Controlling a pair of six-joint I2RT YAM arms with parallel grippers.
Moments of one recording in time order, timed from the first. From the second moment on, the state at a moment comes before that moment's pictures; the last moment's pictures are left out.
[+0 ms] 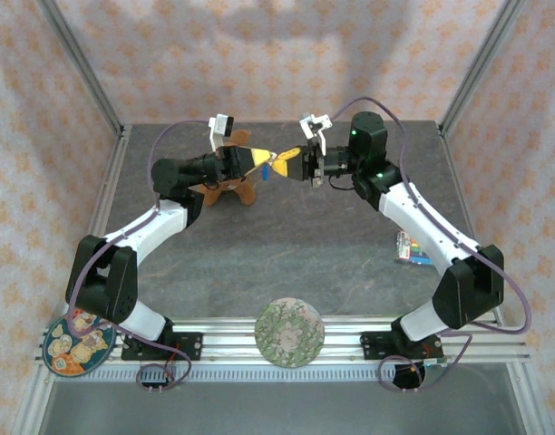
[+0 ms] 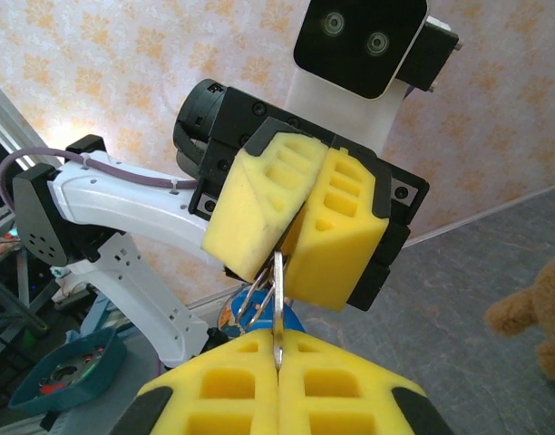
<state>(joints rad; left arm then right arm) -0.27 1.53 0.99 1.25 1.08 -1.51 0.44 1.48 1.31 0.10 -1.17 0.36</state>
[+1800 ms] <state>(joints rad) -0.17 1.18 0.93 -0.01 0.55 -0.53 0.40 1.40 1.14 -0.12 -0.89 0.14</state>
